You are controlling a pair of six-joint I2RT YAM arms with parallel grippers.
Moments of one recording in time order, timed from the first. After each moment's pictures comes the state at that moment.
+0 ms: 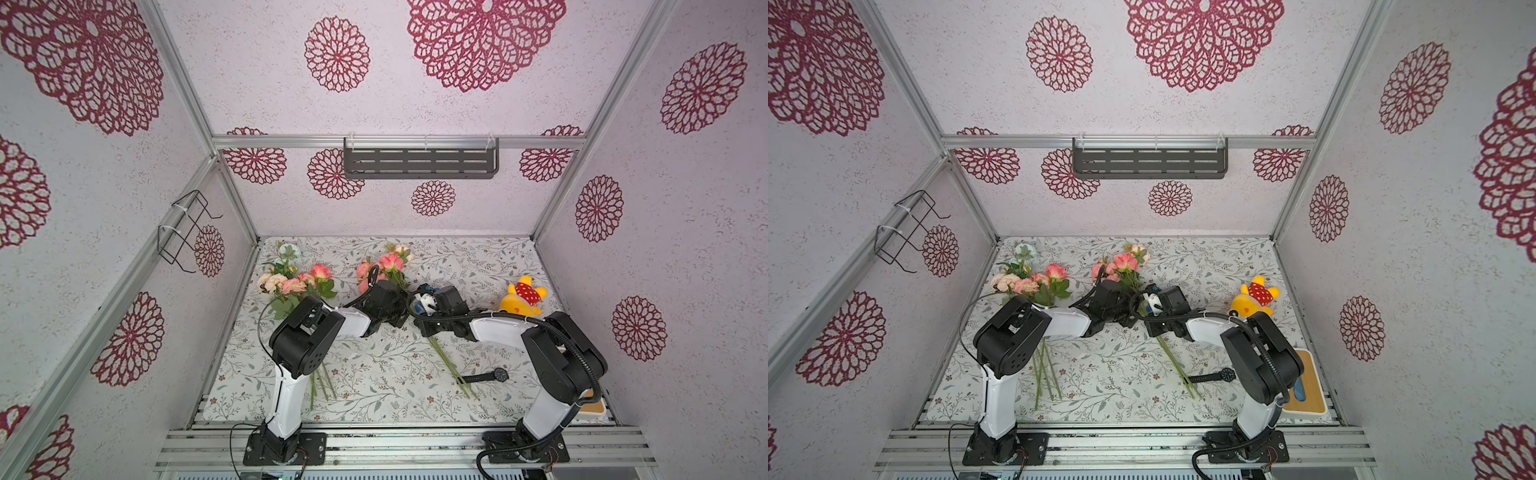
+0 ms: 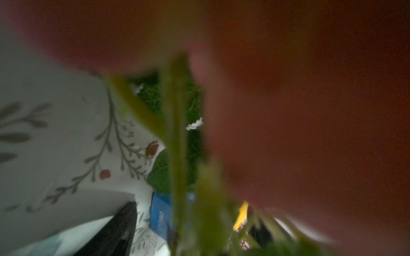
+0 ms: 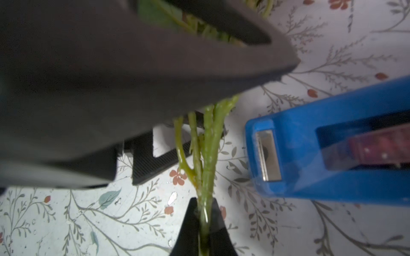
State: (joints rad) left arm -0.63 2.08 1.09 0.42 0.20 -1.58; right arm 0.59 1.73 0.90 -0.02 -0.24 0.18
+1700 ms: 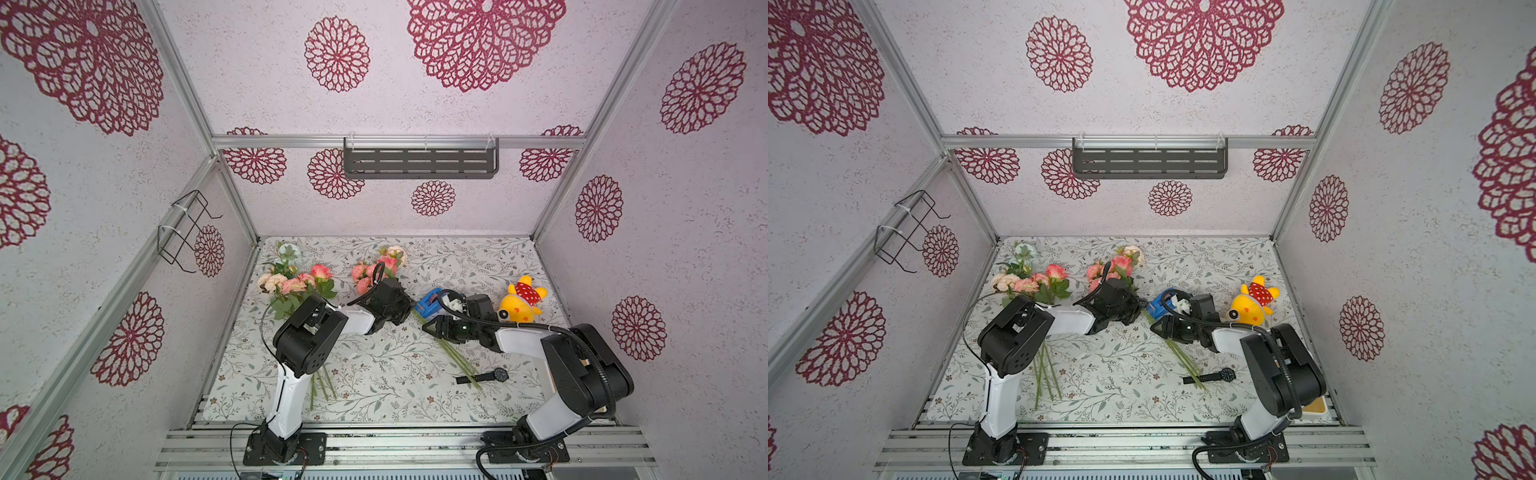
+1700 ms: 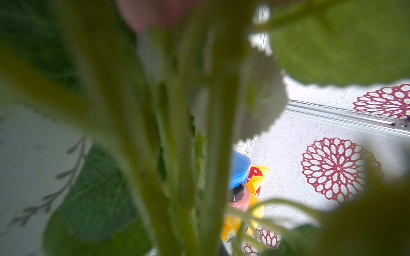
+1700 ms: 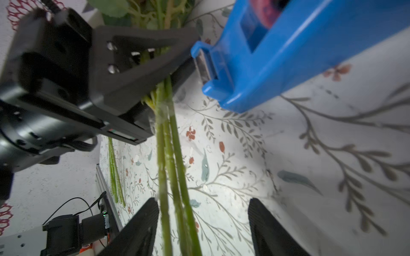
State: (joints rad) left arm -0.64 2.10 1.15 0.35 0.17 -1.50; right arm 0.38 1.63 0.65 0.21 -0.64 0.62
